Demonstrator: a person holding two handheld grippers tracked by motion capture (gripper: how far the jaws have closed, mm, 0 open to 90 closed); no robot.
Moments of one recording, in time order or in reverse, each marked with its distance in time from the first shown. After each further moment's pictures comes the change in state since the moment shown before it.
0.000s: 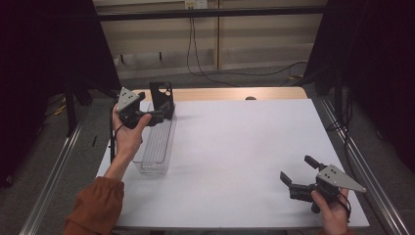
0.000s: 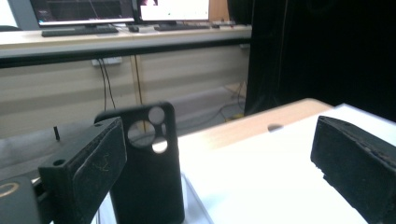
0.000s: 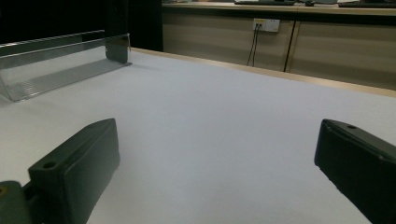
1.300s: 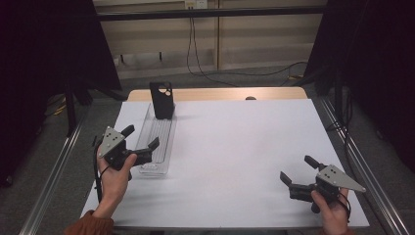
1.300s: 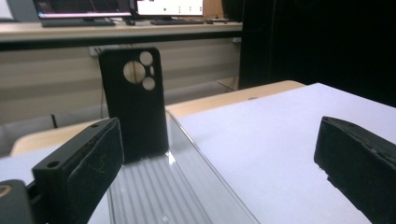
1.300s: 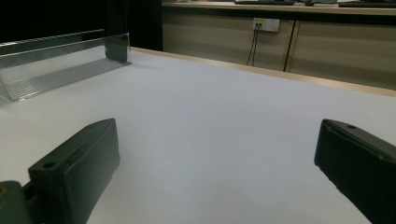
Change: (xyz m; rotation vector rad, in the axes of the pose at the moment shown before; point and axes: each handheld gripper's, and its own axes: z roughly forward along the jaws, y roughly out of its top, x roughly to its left) left arm -0.025 -0.059 -0.084 -0.009 0.006 -0.009; right arm 0.000 0.000 0.000 0.004 0.001 -0.002
